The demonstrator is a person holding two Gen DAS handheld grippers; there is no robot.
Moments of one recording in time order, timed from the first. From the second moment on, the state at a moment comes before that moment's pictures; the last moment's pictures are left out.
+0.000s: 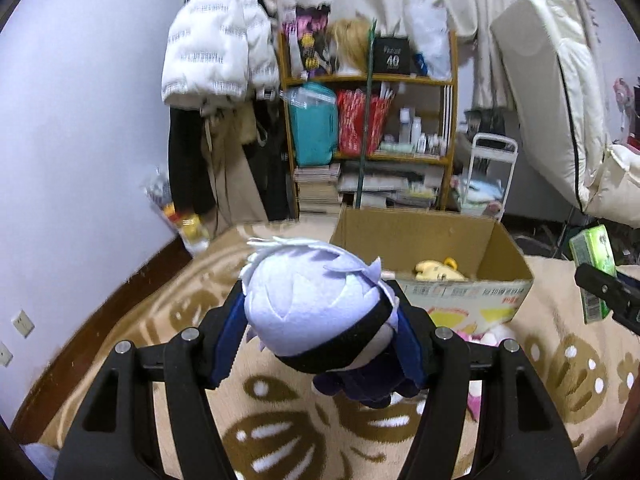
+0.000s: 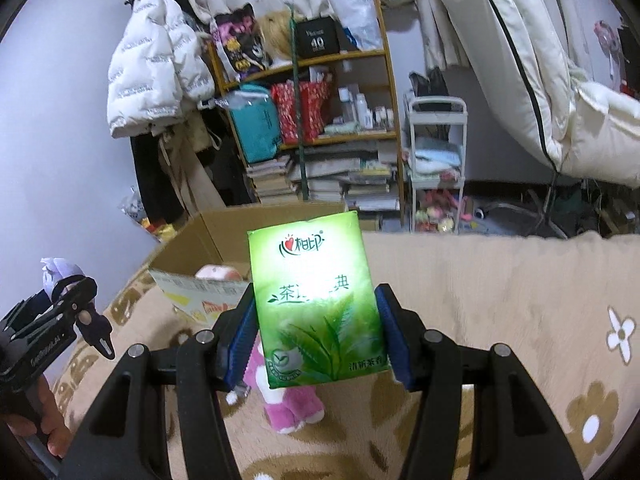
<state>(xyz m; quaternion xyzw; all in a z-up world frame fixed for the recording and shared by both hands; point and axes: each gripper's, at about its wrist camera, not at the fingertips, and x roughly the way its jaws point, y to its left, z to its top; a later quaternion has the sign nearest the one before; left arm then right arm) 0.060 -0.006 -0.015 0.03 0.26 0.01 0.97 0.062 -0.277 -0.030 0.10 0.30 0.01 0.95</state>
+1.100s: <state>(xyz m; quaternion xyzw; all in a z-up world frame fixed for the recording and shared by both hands) 0.124 -0.061 0.046 0.07 0.15 -0.04 0.99 0.121 -0.249 0.007 0.06 0.22 0.04 0.97</state>
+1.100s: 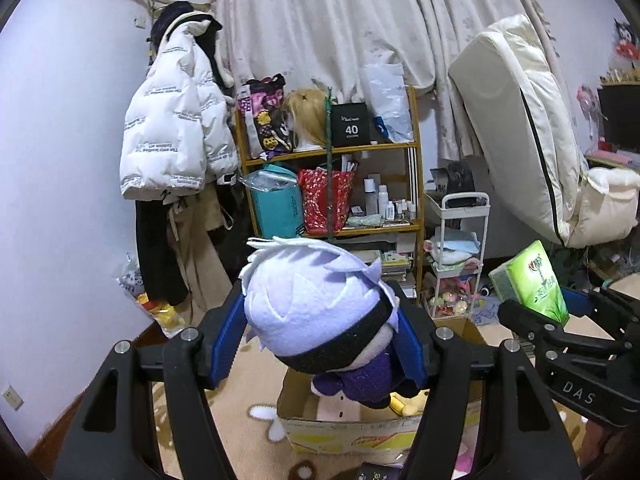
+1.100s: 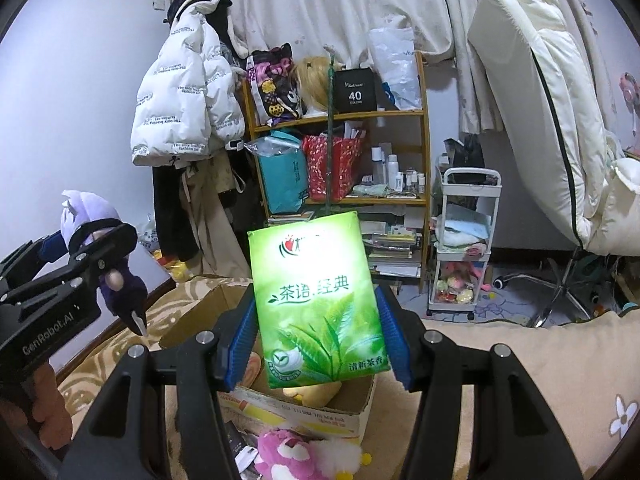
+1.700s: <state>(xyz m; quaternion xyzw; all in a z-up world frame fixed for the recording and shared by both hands) 0.162 -0.057 -0.006 0.07 0.21 -0.04 0.97 0.154 -0.252 -0.037 0.06 0.25 0.05 0.96</state>
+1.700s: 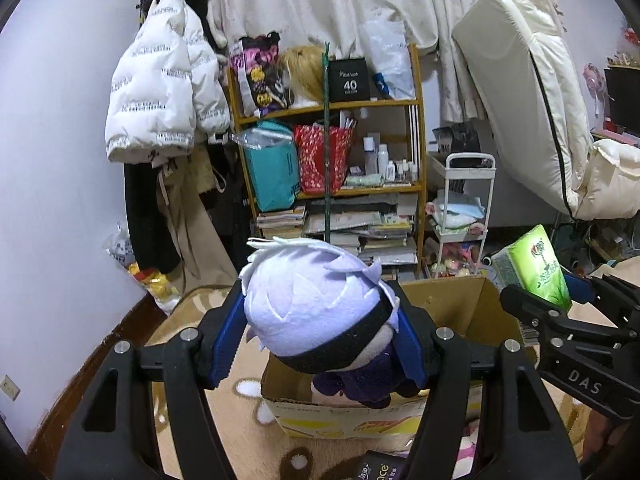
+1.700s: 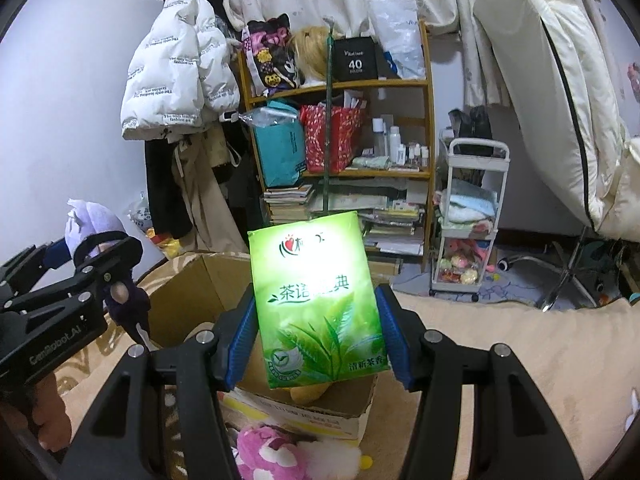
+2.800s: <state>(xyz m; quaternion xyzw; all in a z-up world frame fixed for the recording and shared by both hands) 0.197 -0.040 -0.037 0.00 0.27 -0.08 0.96 0.169 -0.261 -0.067 0.10 0.28 0.08 0.95</state>
